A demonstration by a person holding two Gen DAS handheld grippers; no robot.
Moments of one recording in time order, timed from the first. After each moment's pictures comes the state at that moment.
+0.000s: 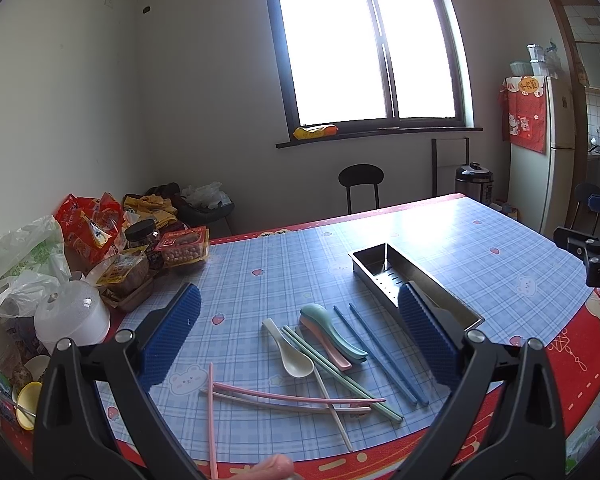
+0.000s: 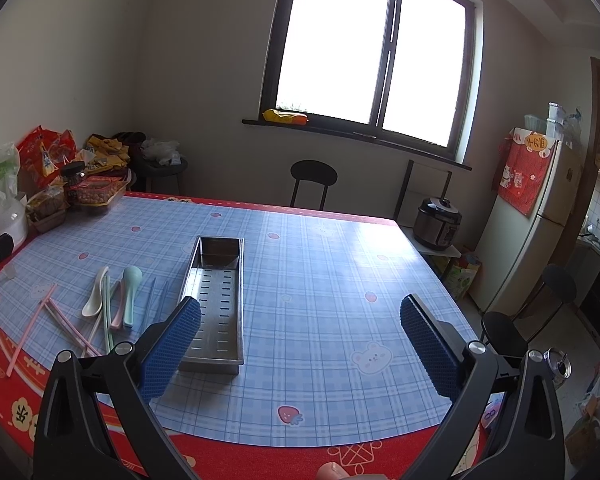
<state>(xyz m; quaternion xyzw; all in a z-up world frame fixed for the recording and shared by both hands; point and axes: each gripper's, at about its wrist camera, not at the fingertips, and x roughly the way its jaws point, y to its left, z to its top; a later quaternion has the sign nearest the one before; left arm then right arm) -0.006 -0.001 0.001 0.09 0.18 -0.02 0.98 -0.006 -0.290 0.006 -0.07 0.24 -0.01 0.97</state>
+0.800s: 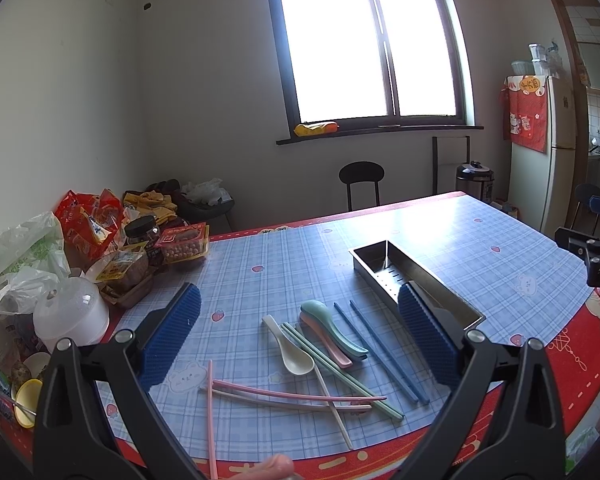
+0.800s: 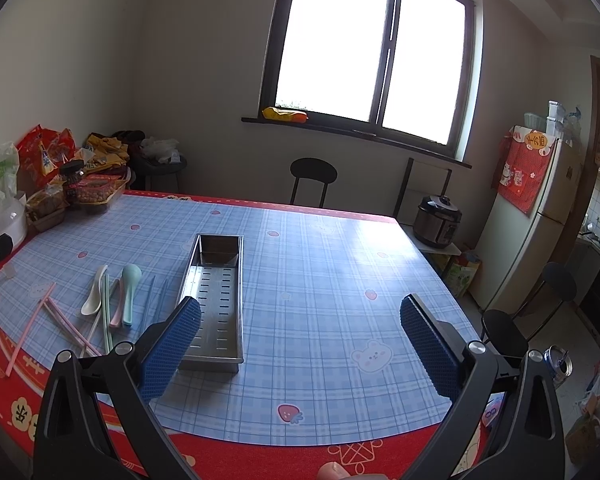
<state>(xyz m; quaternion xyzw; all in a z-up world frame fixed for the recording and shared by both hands) -0.006 -0.002 -0.004 0.09 0.19 -0.02 0.98 -0.005 -0.292 0.003 -0.06 0.24 -0.01 0.97</state>
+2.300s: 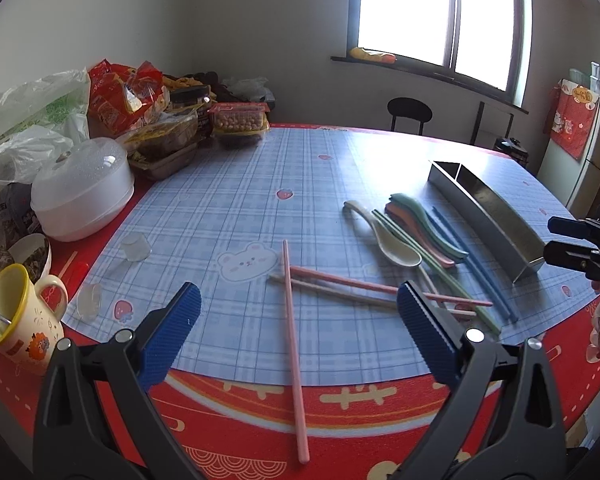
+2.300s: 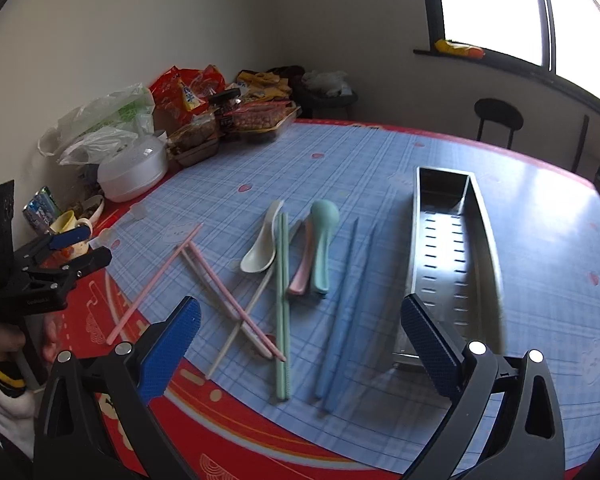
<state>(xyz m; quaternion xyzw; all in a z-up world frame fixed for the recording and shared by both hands) 0.008 0.147 -0.104 -0.02 0.33 0.02 0.94 0.061 -0.159 -0.085 -0.01 0.37 0.30 0.88</state>
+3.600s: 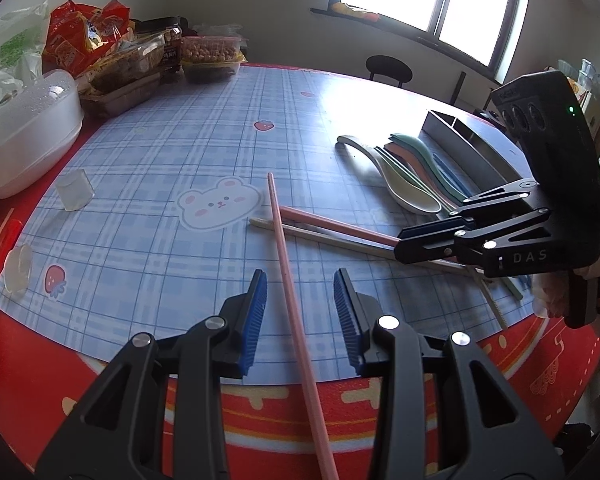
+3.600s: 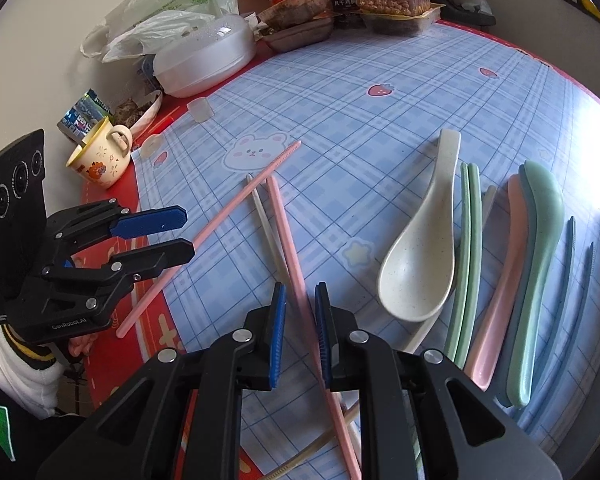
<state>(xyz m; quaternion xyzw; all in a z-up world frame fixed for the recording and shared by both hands) 0.042 0.166 -0.167 -0.05 0.40 -0.05 0.91 0.122 -0.008 -0.159 -0.10 0.50 0.47 0.73</state>
